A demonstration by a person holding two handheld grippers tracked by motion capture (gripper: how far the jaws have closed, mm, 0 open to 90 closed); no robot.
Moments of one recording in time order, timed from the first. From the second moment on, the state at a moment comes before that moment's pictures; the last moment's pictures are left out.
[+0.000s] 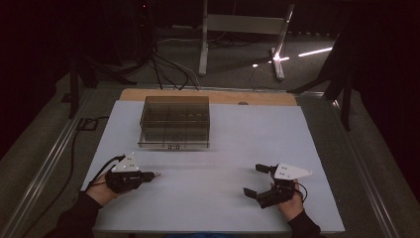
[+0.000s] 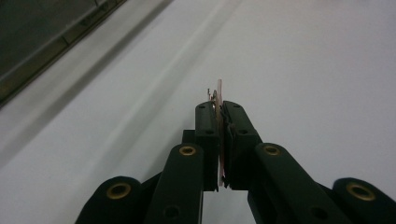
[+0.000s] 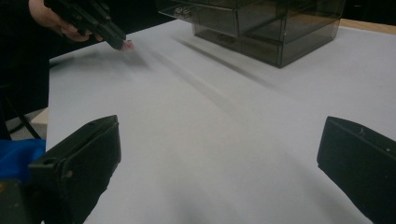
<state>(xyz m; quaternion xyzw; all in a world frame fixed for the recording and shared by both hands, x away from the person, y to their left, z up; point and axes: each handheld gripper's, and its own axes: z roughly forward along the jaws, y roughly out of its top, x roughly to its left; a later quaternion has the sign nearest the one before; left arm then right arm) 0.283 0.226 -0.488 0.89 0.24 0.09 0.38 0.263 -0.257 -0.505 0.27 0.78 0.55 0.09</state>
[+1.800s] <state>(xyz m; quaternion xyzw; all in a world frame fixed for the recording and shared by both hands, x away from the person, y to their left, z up) 0.312 0.178 -0.436 0.89 0.19 0.08 0.41 0.263 -0.258 -0.505 0.27 0.78 0.55 0.09</state>
